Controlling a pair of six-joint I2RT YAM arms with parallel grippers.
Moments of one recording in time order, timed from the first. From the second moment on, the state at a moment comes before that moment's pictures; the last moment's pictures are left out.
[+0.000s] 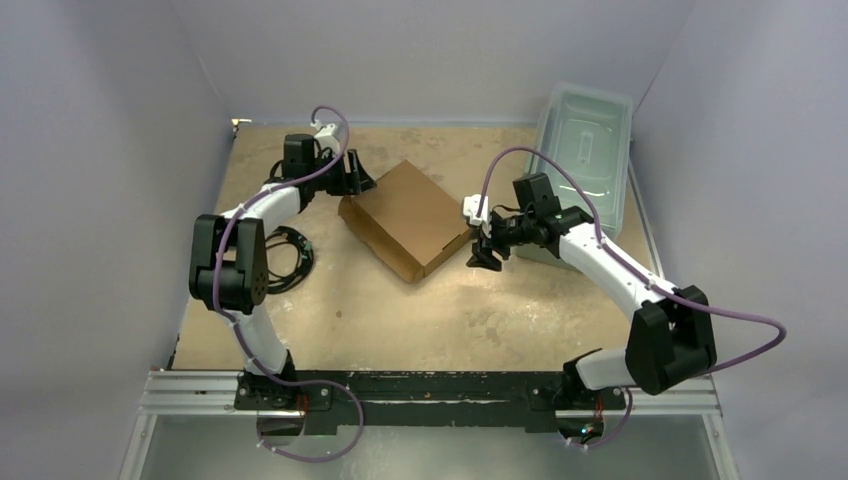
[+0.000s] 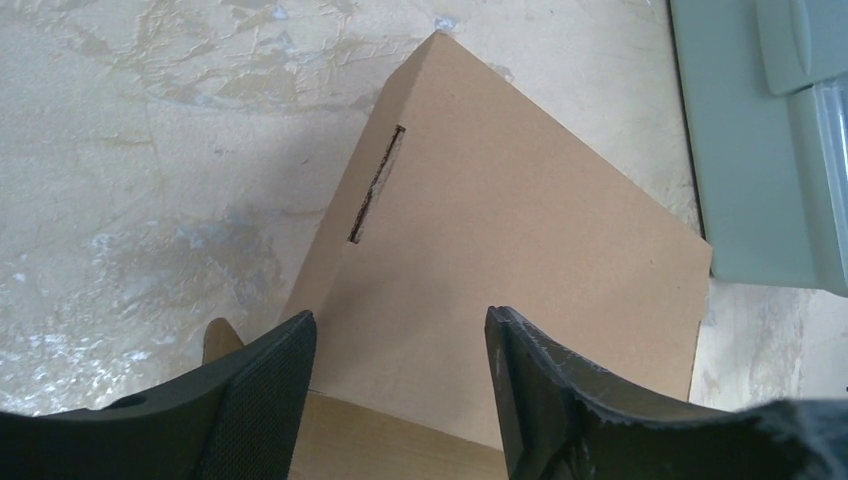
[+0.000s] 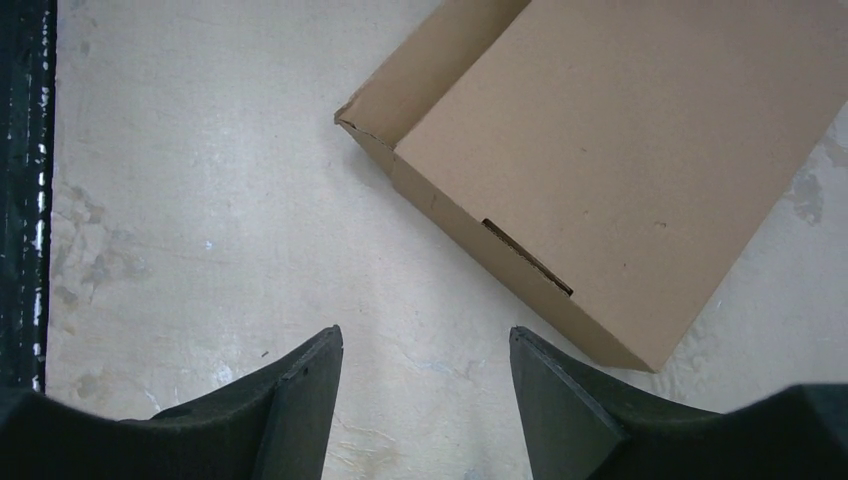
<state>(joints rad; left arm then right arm) -0.09 1.83 1.22 0.01 0.54 -0.25 0.39 1.39 1.01 -0.53 -0.75 -0.84</state>
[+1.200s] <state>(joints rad) -0.10 1.93 1.24 0.03 0.51 -0.22 0.45 1.57 1.03 -0.41 -0.42 -0.72</state>
